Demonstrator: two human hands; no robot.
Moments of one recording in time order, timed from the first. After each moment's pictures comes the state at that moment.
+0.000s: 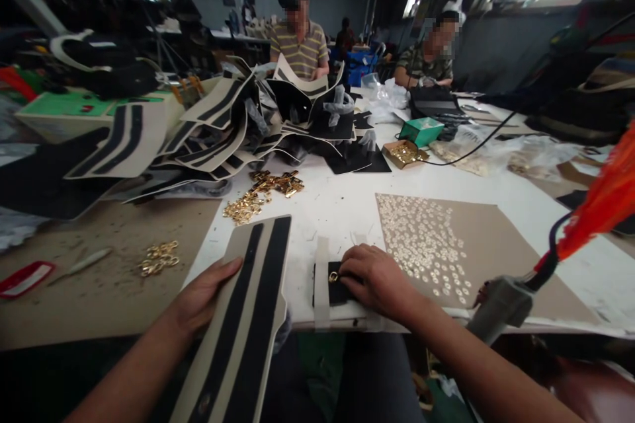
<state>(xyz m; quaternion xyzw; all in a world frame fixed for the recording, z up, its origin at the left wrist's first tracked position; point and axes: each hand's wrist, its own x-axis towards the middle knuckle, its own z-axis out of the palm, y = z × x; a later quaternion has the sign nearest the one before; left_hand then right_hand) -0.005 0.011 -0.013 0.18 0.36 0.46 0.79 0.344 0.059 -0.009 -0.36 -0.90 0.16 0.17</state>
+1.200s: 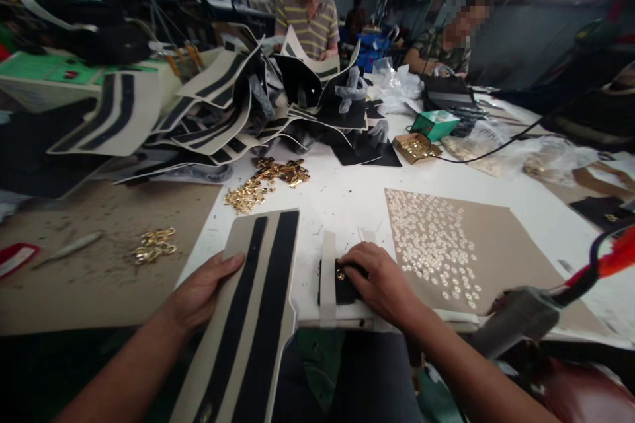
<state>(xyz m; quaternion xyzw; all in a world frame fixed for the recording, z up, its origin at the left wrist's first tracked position) -0.009 0.013 -0.025 0.18 0.36 0.46 0.79 0.329 0.057 -0.023 -0.44 -0.83 0.26 0.22</state>
